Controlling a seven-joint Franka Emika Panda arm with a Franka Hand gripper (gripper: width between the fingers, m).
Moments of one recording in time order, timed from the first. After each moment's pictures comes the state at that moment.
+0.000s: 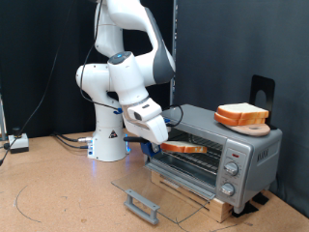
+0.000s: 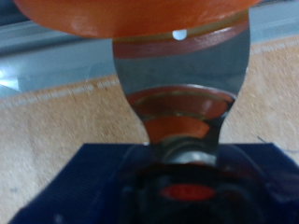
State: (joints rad) arm -0.23 -0.31 0.24 -2.78 0.64 2.48 -1.45
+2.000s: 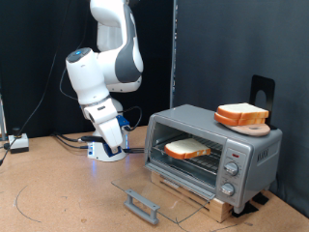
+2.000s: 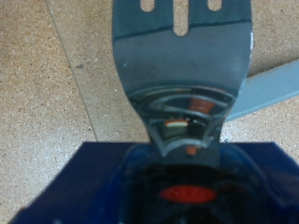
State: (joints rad) arm -0.48 -0.28 0.12 -2.72 0.43 2.31 -1.48
